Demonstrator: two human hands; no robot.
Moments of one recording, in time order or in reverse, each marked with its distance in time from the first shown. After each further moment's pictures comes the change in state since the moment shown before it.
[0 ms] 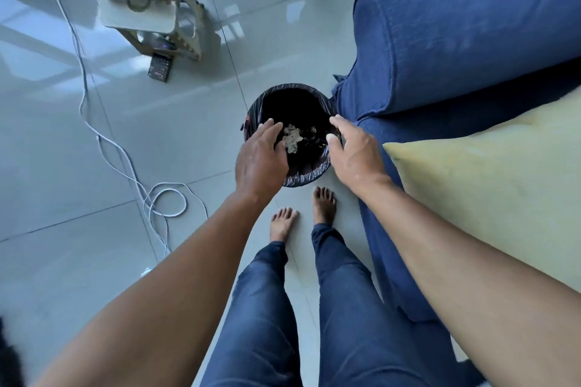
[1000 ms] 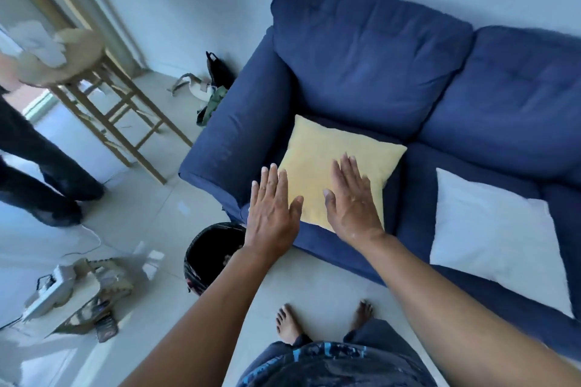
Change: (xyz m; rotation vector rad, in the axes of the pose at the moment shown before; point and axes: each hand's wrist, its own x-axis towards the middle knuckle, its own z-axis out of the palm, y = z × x) left_hand -0.223 0.206 -0.074 0.267 -0.229 1.127; right_hand -0.339 0.011 -0.153 -0.064 0.820 0.327
